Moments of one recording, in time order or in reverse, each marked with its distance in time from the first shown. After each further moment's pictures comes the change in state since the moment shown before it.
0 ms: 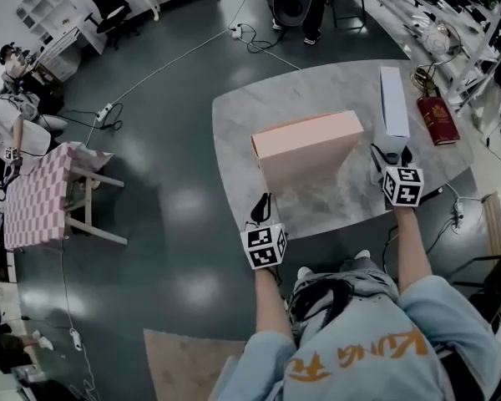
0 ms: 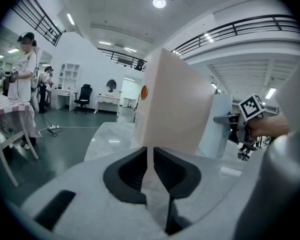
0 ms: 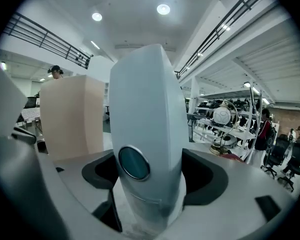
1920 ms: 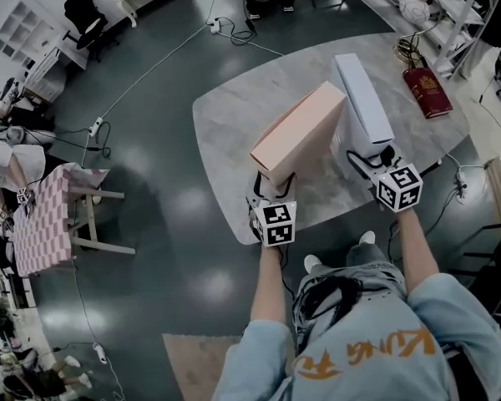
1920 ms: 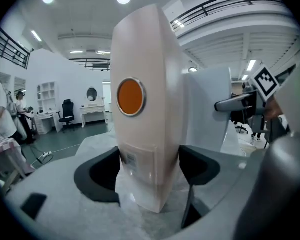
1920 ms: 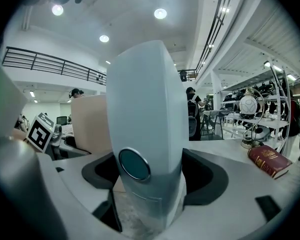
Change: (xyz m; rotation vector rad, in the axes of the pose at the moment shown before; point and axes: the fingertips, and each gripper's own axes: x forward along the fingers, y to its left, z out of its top) left arm 0.064 -0.068 0.012 0.286 0.054 -0.068; right arm -0.032 0.046 -0.010 0.079 -0.072 0.349
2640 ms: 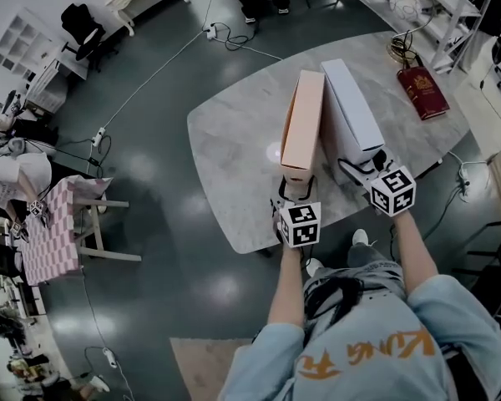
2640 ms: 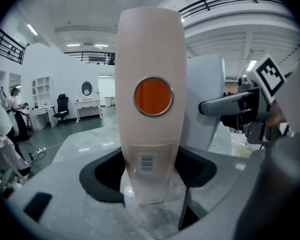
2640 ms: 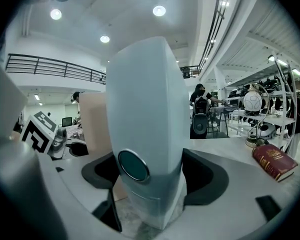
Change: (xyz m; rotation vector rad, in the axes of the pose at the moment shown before) left arm 0.040 -0.088 0.019 -0.015 0.060 -0.047; right arm 0.002 -0.017 0.001 0.009 0.025 0.062
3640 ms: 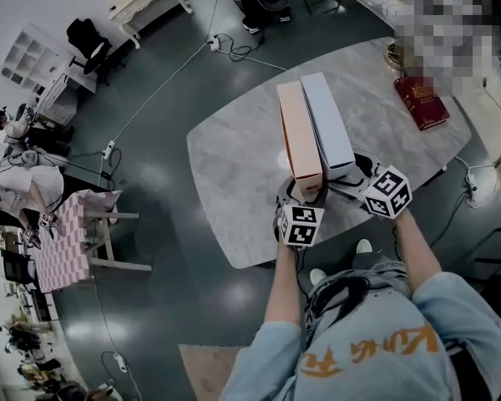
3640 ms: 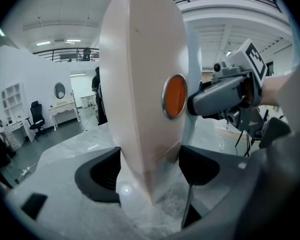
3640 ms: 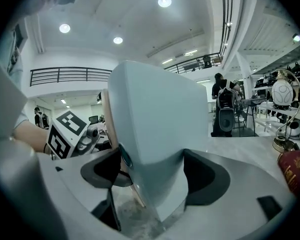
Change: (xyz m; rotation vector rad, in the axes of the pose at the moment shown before) left arm 0.053 -0.057 0.020 0.180 0.081 -0.209; right arm 0.010 -0.002 0.004 -0.032 0.069 0.296
